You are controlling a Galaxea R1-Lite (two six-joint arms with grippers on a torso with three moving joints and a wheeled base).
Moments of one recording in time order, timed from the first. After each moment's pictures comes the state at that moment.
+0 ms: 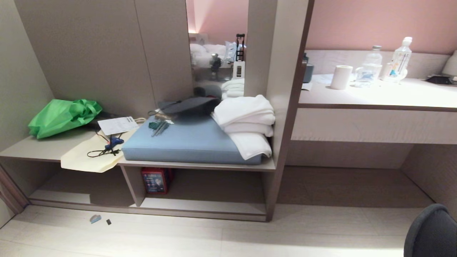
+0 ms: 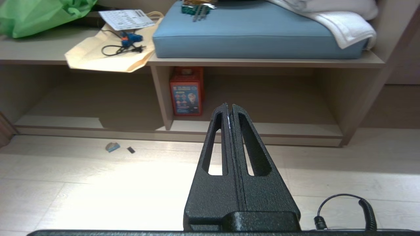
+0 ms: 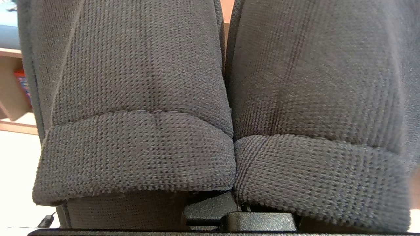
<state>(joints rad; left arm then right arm) 0.00 0.00 0.00 0.00 0.00 -0.01 0.00 0.00 0.00 0.00 0.01 -0.04</state>
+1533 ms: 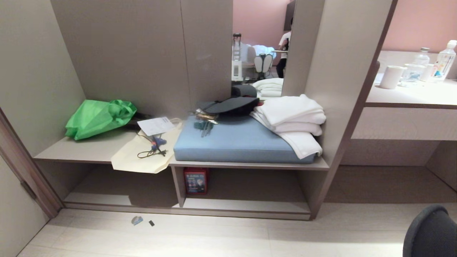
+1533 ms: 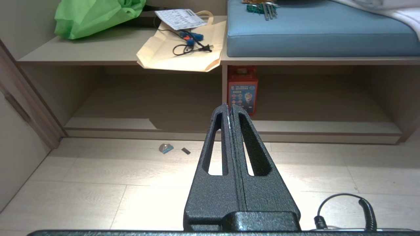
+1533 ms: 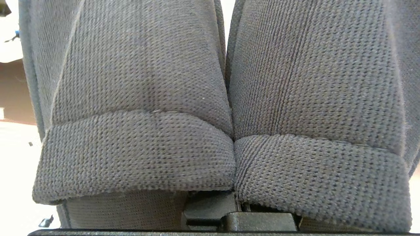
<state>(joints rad) 0.00 0.00 0.00 0.00 0.00 -0.01 0.00 0.00 0.00 0.00 0.01 -0.04</state>
